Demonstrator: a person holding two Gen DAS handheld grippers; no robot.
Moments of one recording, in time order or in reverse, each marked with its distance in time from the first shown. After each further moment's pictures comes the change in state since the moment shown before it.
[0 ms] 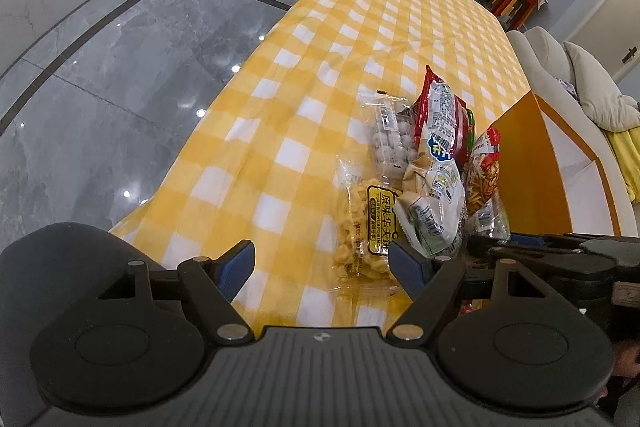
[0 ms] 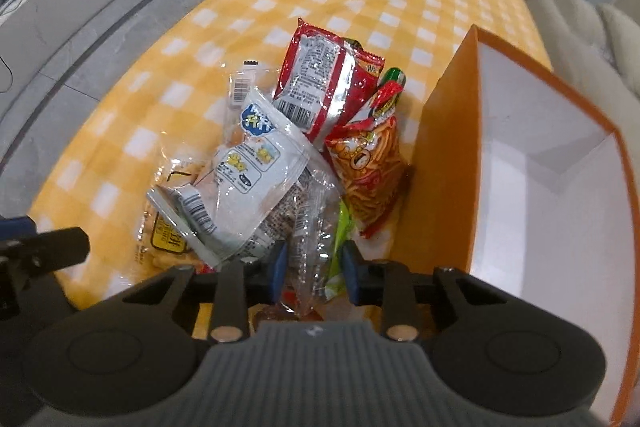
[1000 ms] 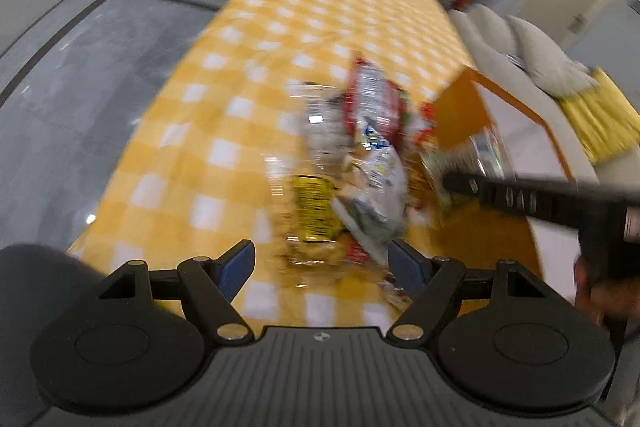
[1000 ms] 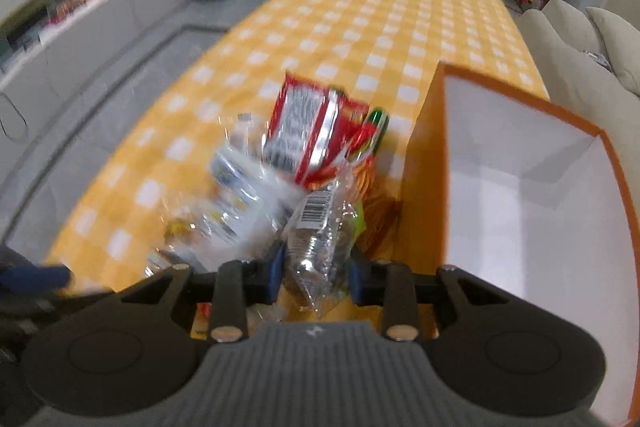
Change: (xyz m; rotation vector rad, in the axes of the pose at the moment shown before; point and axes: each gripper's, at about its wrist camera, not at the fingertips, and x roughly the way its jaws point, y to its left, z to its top) left arm -0.005 -0.031 -0.010 0.161 0.000 -0.154; right arm -0.027 -0.026 0.002 0.082 -0.164 0.063
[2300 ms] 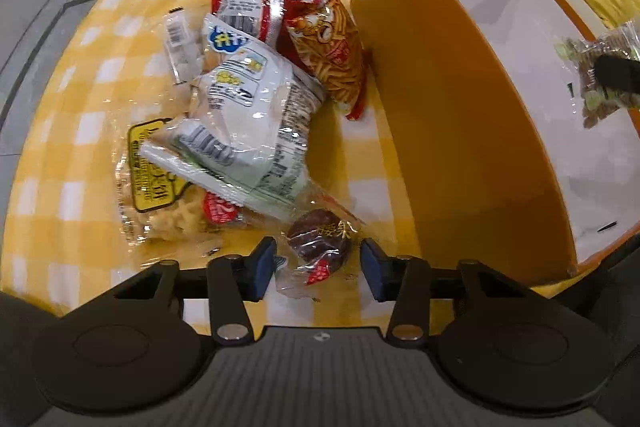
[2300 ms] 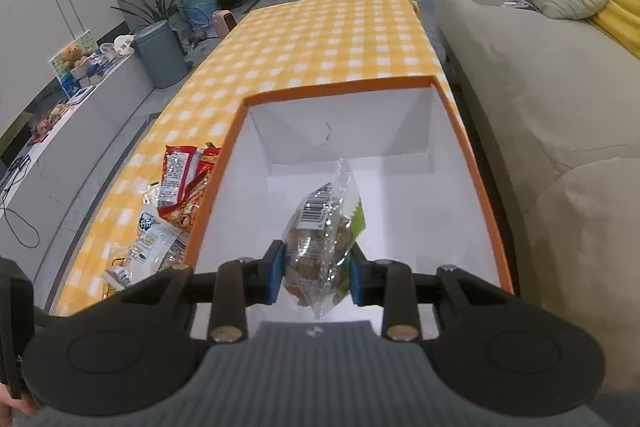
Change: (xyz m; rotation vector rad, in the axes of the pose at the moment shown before) left arm 0.097 -0.103 -0.029 0.236 0.215 0.160; right arm -0.074 -0.169 -0.056 0.293 -0.126 0.041
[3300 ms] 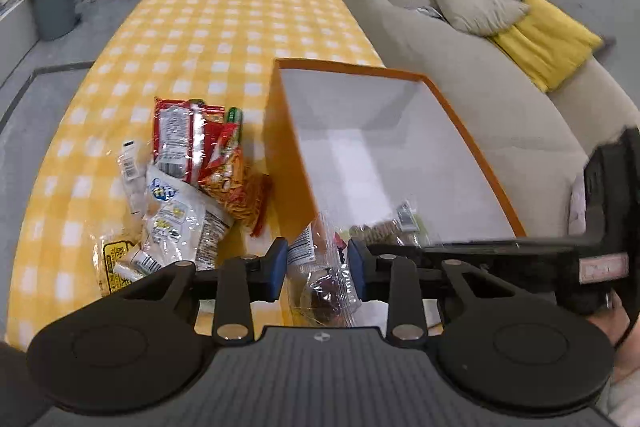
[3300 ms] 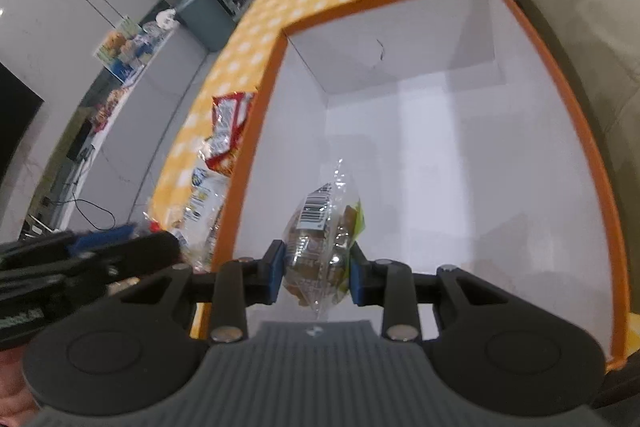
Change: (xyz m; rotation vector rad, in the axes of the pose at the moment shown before) left arm -0.092 -0.047 0.033 0.018 -0.230 -0.148; right arm 0.044 -0.008 -0.016 0.119 0.202 0.256
